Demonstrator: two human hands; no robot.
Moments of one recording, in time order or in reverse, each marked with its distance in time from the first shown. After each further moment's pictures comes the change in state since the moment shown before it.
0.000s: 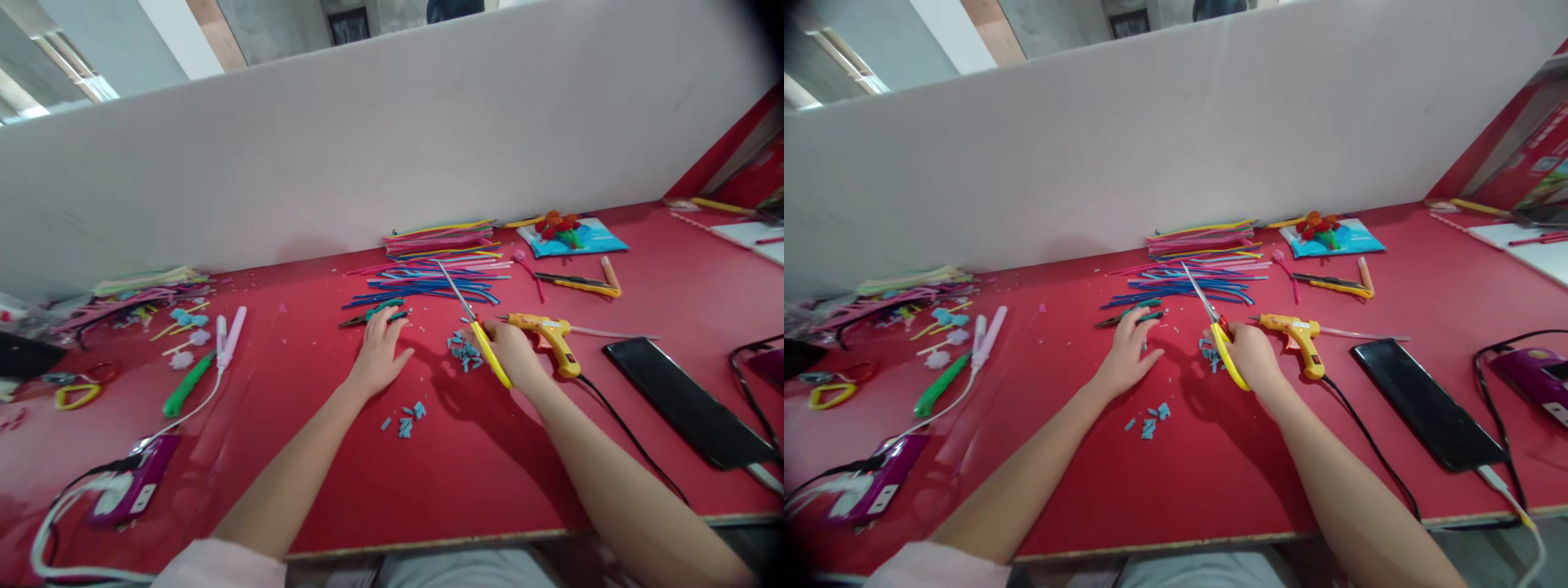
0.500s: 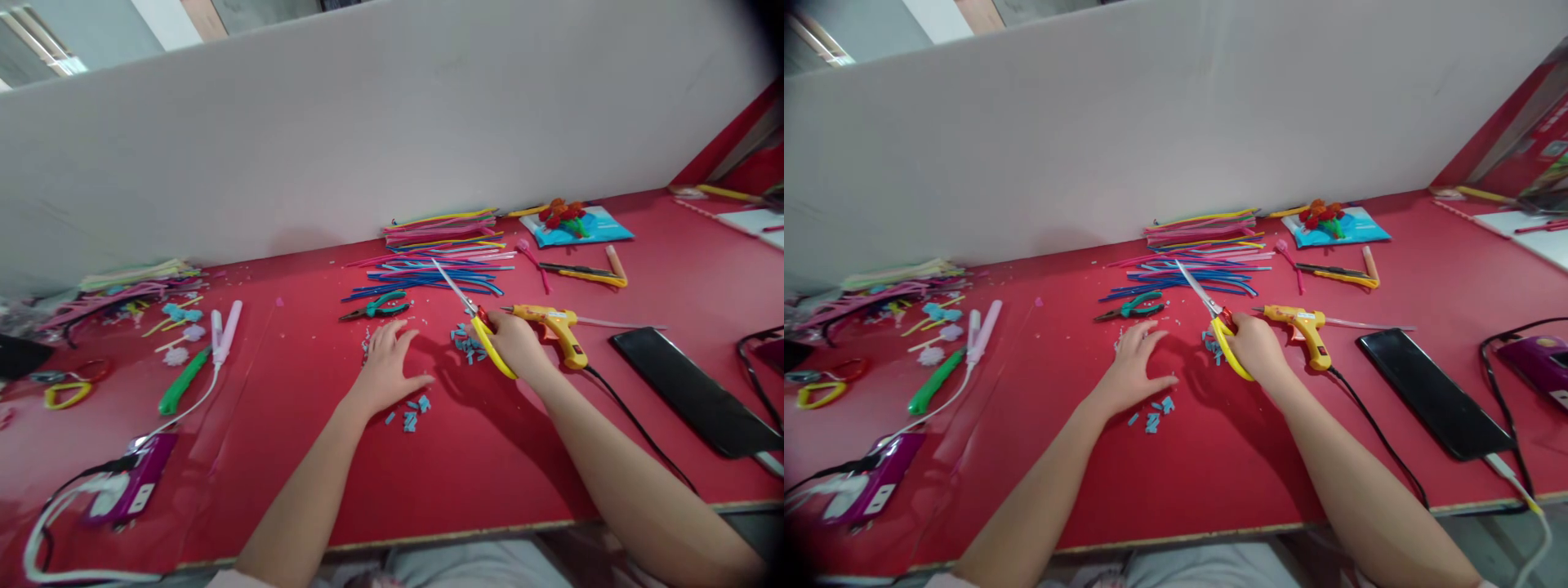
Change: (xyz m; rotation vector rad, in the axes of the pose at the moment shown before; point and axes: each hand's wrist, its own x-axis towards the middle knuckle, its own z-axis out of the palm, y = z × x) left_hand -0.022 0.019 -0.005 -0.136 -0.136 -0.059; right_hand 0.000 0.002 0.004 -0.067 -0.006 0.000
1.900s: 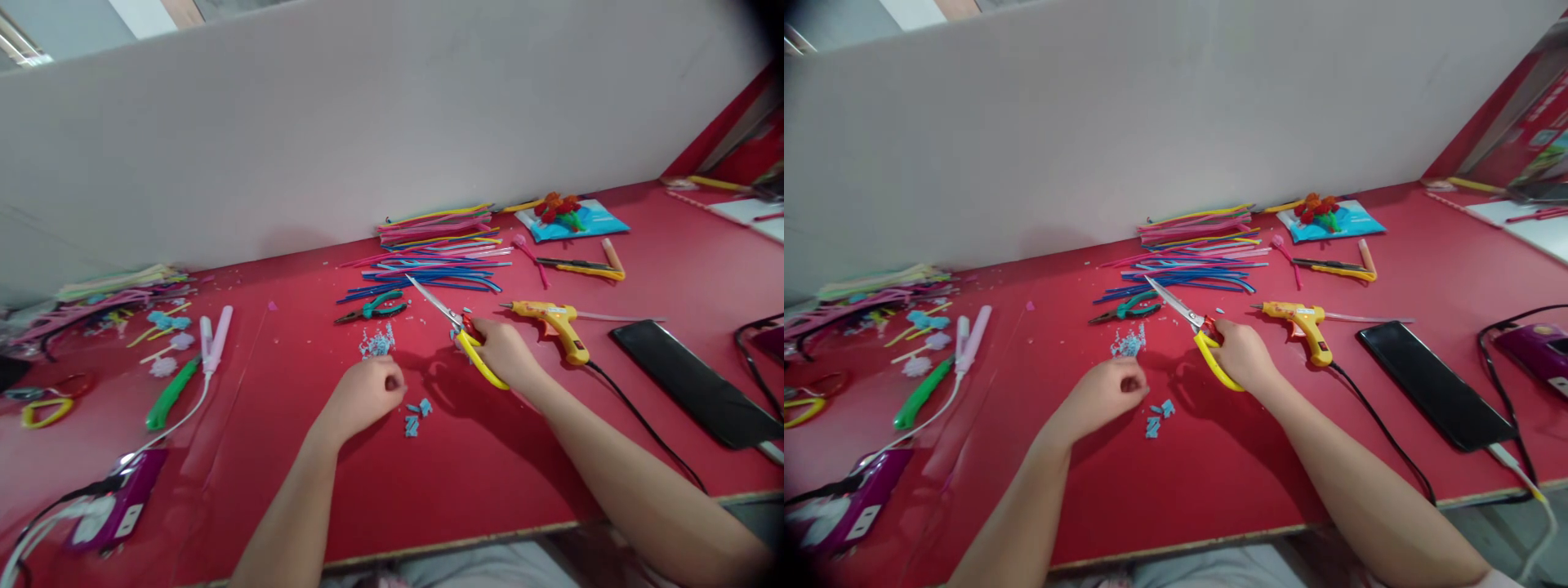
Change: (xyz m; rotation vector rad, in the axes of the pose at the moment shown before) left_hand -0.020 0.007 -0.036 -0.187 -0.220 -0.161; right_hand -0.011 -0.016 0.009 0.069 -0.060 -0.091
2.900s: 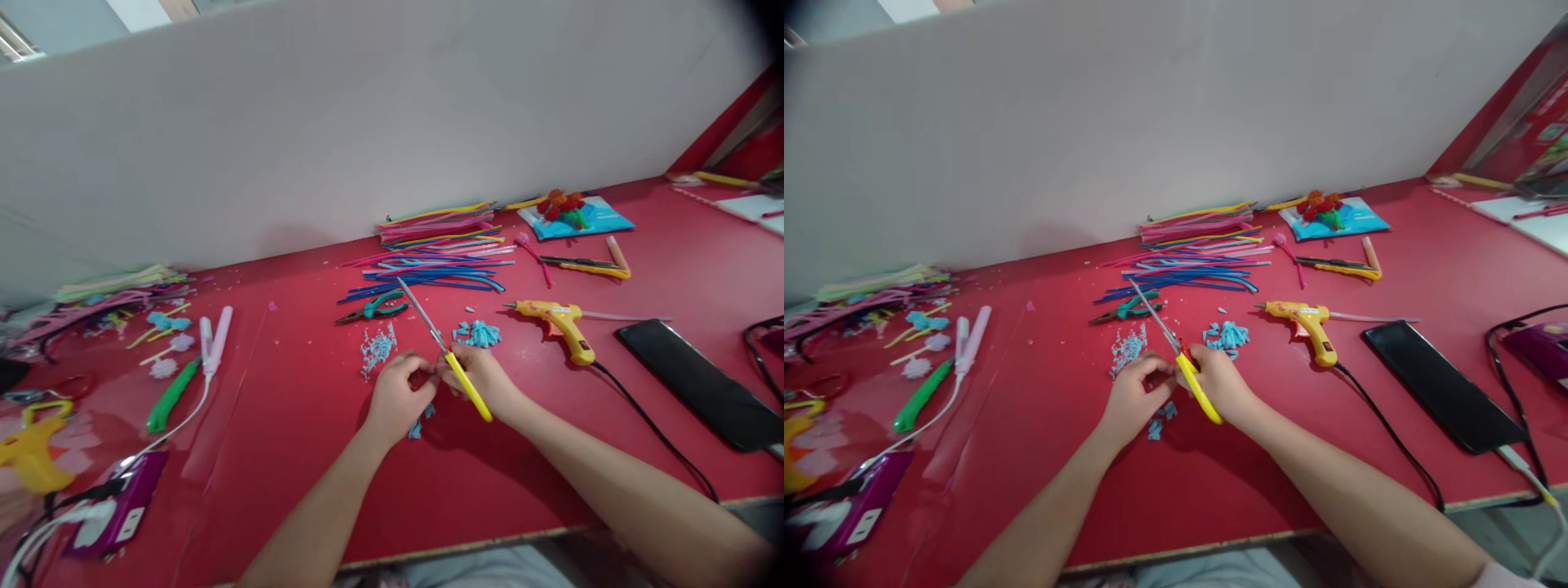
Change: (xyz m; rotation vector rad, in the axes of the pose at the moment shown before) left_hand 0.014 0.021 0.041 -0.267 0.247 -0.015; right_hand -0.022 -0.025 0.035 0.535 -0.242 0.039
